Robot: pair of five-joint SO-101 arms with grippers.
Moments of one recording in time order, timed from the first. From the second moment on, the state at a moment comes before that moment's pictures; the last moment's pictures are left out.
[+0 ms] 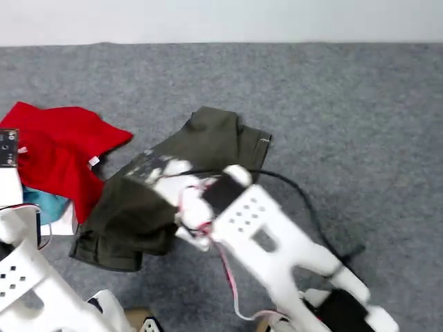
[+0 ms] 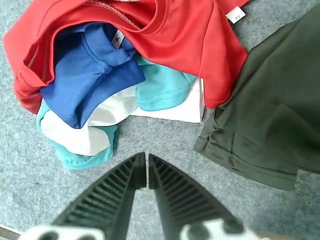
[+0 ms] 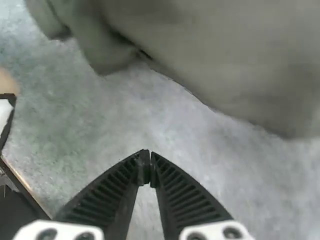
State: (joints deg) left arm -45.3 -45.5 21.3 99.0 -26.2; right arm -50.8 -13.5 14.8 85.8 15.2
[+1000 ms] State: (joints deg) left arm -45.3 -45.5 24.7 99.0 -26.2; right arm -58.6 15.9 8.4 67.4 15.2
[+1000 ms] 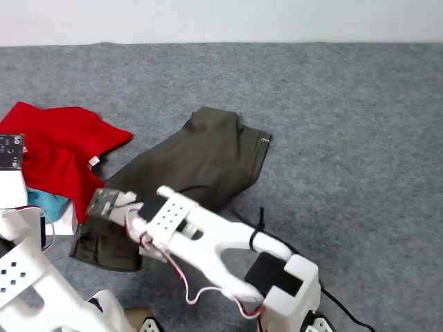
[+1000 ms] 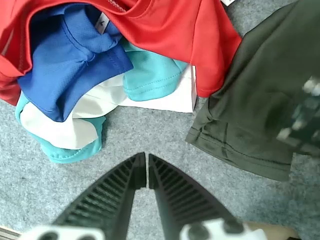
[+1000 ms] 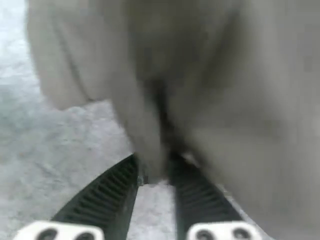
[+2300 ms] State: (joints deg) left arm -23.0 -45.7 23.1 99.0 -24.7; right arm -8.9 -9.0 -8.4 100.5 30.9
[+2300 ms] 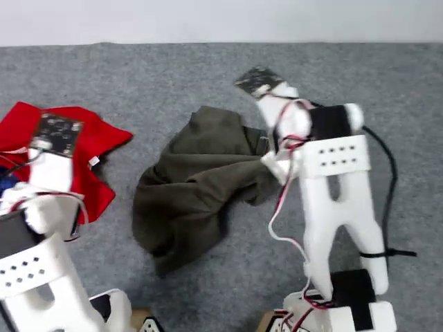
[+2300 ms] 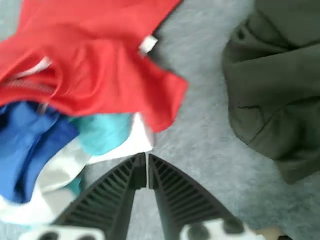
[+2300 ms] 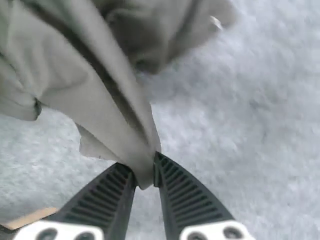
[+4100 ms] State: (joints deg) left arm 33.9 -12.2 42.0 86.3 -15.6; right arm 4.7 -9.0 -2.0 100.5 33.6
